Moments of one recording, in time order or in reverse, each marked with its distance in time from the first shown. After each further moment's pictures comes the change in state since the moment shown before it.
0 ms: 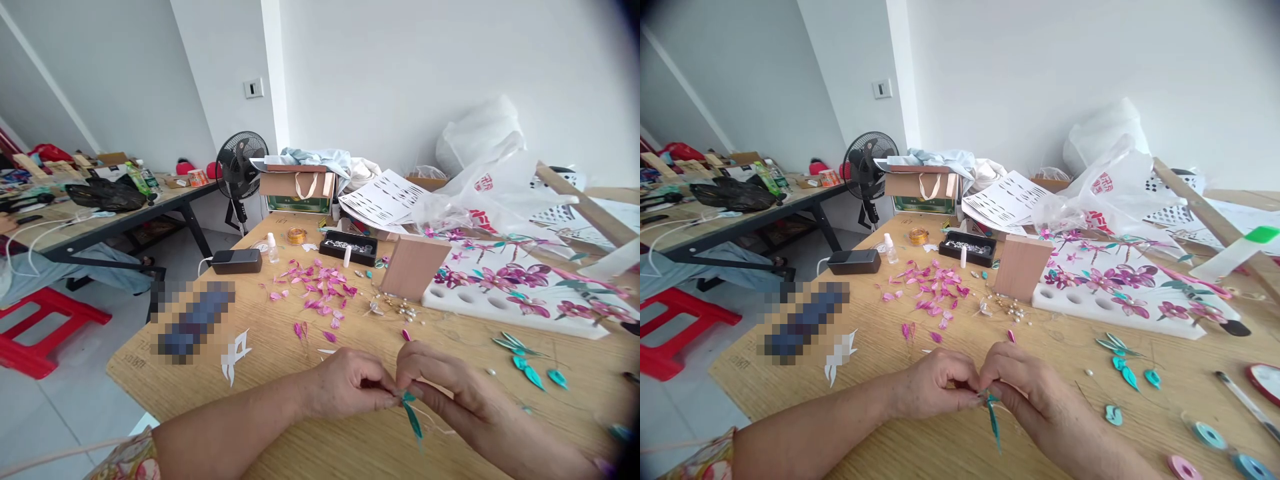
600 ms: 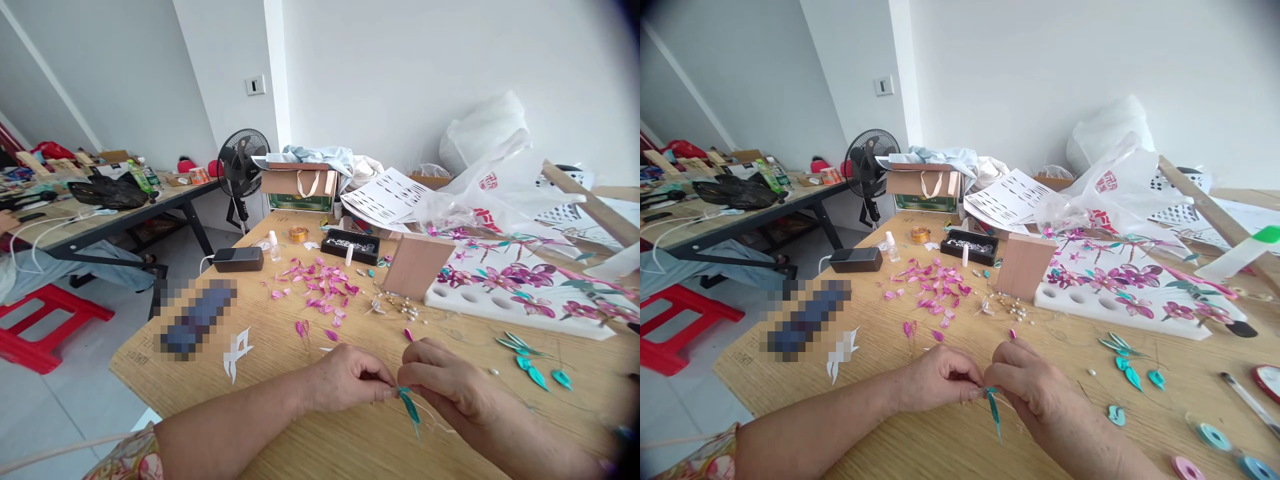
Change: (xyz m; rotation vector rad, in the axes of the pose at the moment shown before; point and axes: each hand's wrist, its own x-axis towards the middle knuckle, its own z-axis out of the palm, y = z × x) left_hand -0.001 -0.006 0.001 -0.182 0.011 -0.196; right_hand 0.000 0.007 0.000 -0.332 -0.049 -0.074
